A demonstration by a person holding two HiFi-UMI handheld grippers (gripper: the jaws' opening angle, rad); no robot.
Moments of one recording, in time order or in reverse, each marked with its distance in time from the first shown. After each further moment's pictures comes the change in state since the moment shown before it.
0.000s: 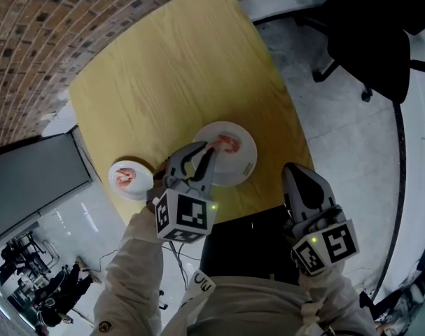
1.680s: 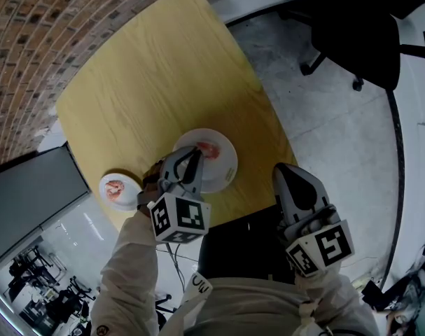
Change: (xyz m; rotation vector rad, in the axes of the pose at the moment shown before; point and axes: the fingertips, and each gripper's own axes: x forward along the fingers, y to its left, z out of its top) left arm 0.026 -0.009 -0.005 0.169 0.094 -0.005; right arm -0.006 -0.018 0.004 0.013 -0.025 -0.029
